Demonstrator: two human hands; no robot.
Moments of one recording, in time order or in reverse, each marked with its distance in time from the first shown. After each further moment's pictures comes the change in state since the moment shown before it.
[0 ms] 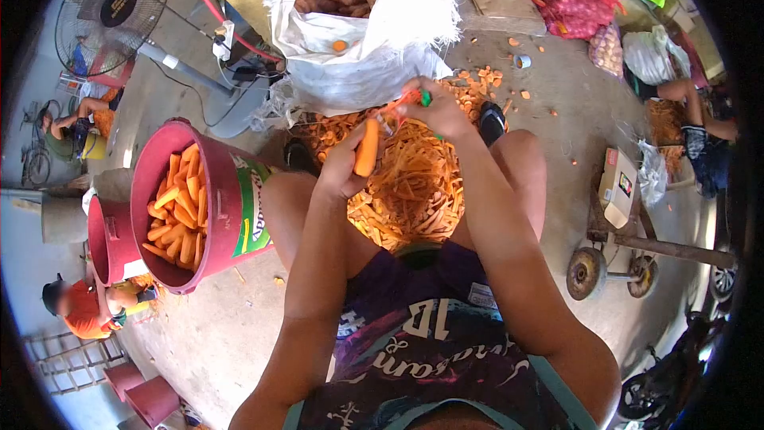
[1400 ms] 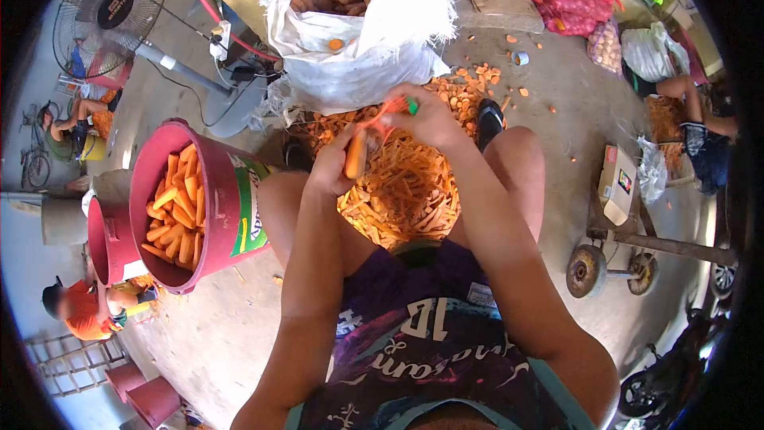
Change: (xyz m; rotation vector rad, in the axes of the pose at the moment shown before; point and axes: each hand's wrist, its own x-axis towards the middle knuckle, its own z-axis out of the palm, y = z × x) left_hand -0.003 0.004 -0.007 0.057 0.064 -0.028; right_hand -0.024 -0.037 0.013 -0.124 -0.043 -0.010
